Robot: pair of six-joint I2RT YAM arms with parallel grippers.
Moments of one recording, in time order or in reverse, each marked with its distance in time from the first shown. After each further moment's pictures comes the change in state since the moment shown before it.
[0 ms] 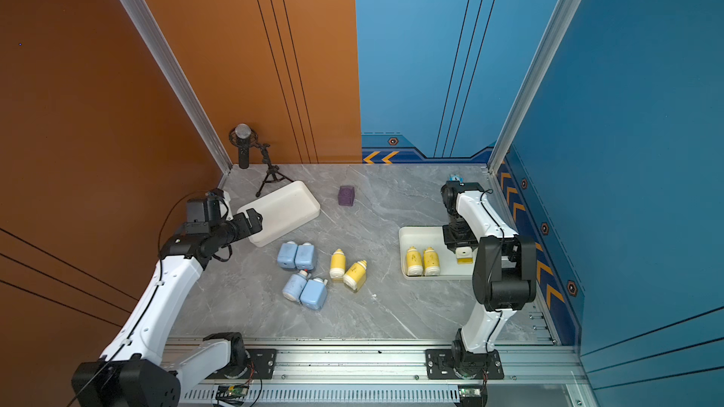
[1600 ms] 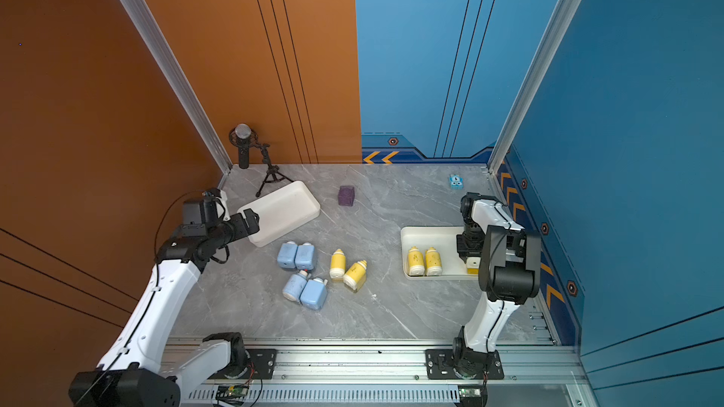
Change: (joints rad) left arm 0.006 -0.039 0.001 -0.003 -0.036 0.036; right arm -0.165 0.041 -0.129 0.161 -0.043 -0.060
